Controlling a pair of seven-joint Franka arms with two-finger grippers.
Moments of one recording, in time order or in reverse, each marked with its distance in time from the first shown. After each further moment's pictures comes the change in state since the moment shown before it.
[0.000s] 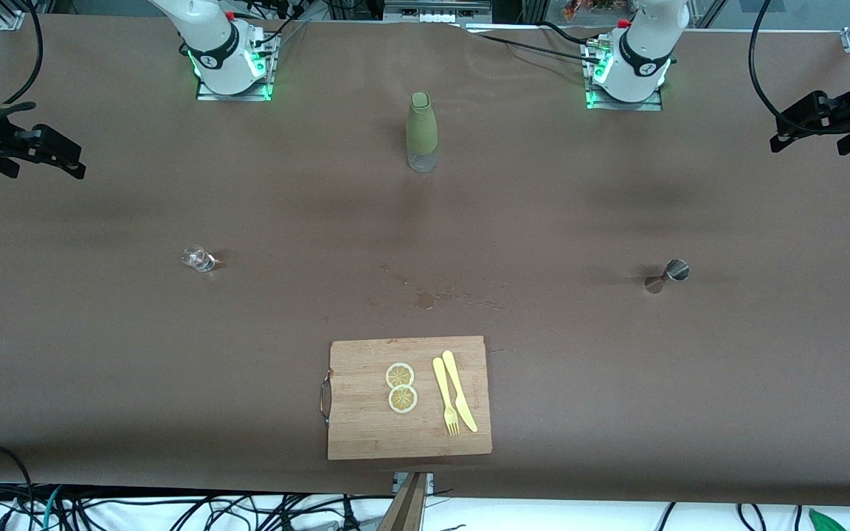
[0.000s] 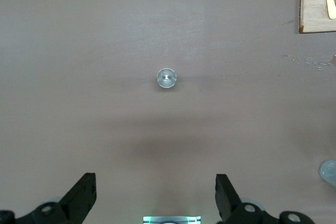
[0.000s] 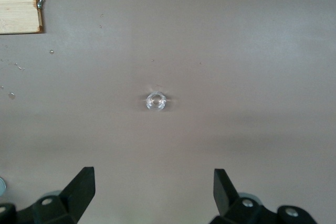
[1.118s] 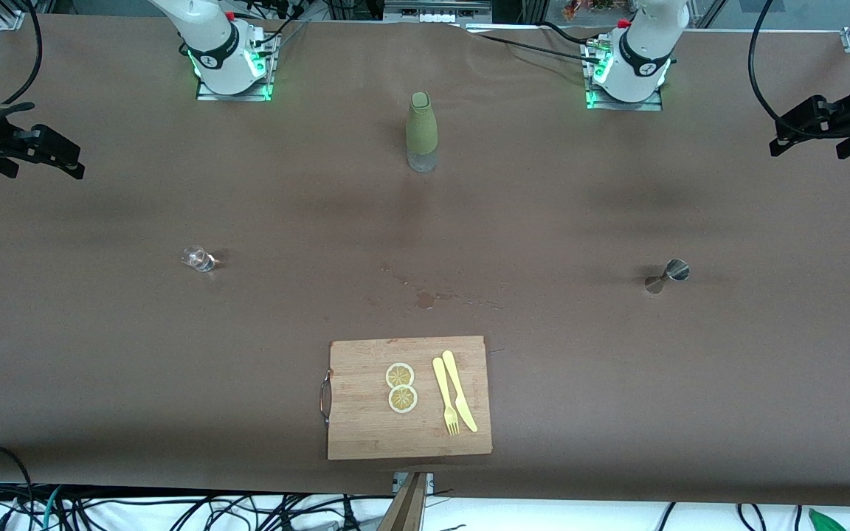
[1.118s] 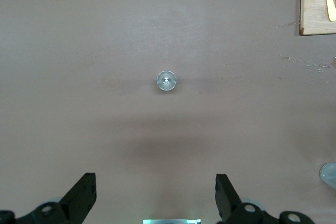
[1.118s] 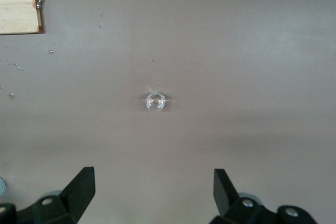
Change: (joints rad) left arm 0.000 0.009 0.000 -0.006 0.000 0.017 0.000; right arm 0.000 0.000 -0.002 0.000 0.000 0.000 0.000
